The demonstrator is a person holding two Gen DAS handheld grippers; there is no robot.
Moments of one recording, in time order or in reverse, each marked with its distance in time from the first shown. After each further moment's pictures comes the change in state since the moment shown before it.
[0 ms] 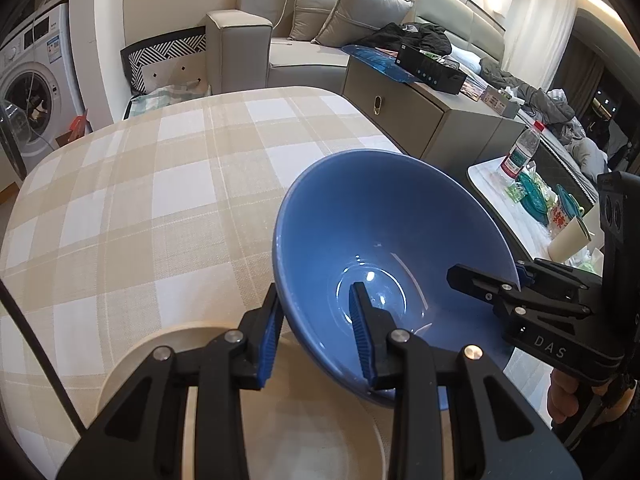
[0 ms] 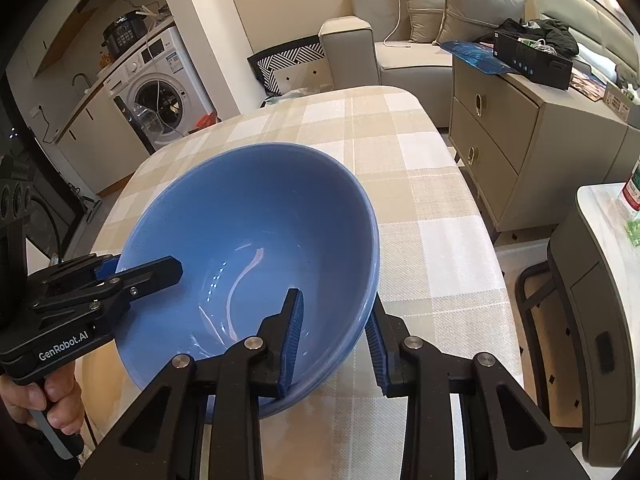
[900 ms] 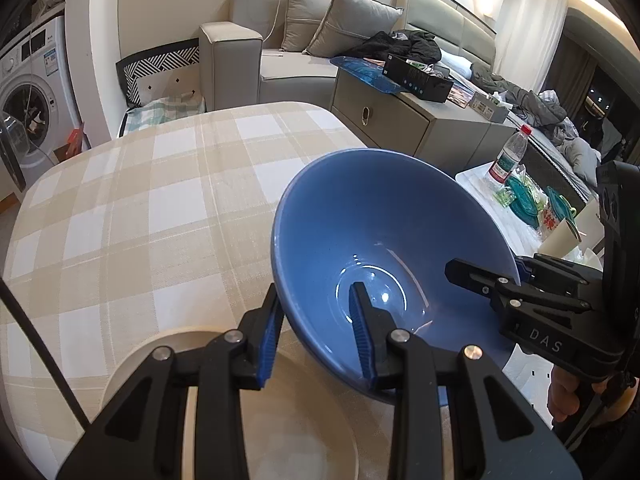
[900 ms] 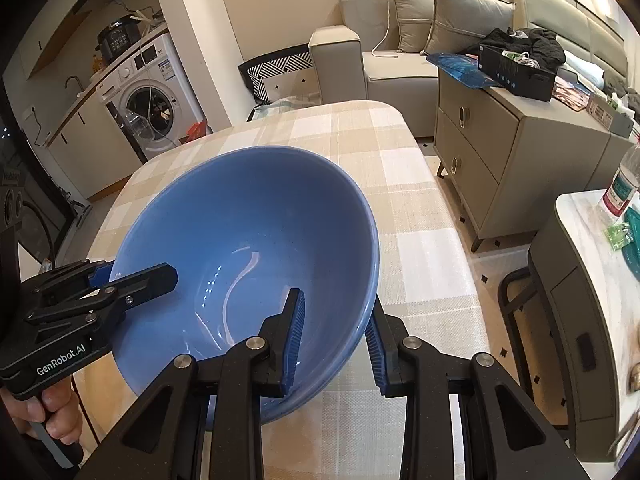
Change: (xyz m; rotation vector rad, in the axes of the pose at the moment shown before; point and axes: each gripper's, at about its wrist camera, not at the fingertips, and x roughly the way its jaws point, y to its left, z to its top) left arm -0.024 -0.018 0.003 0.025 -0.040 -0.014; right arm -0.029 0.003 0.005 -0.001 -0.028 -0.053
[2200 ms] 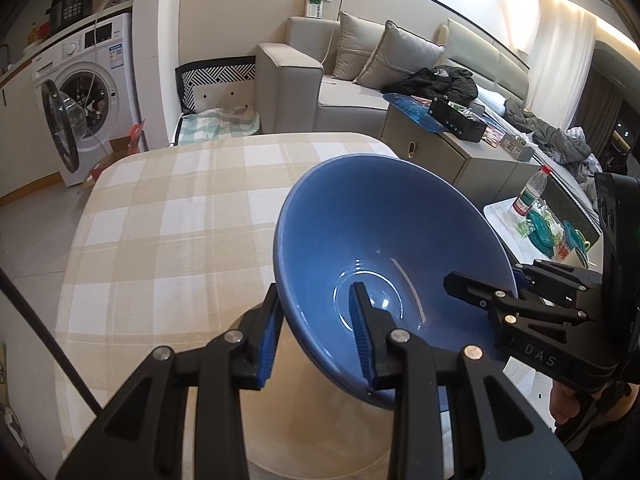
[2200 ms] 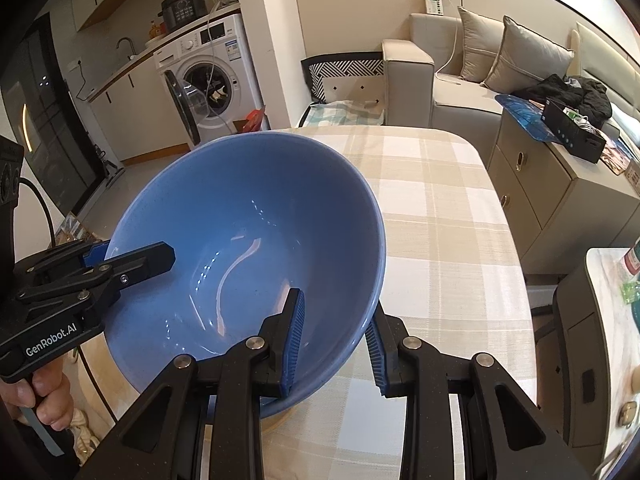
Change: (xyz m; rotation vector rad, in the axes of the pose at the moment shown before) left arm -0.101 0.063 -0.036 -0.107 -0.088 0.115; right arm -0.033 0.110 0.000 -0.188 0.000 0.085
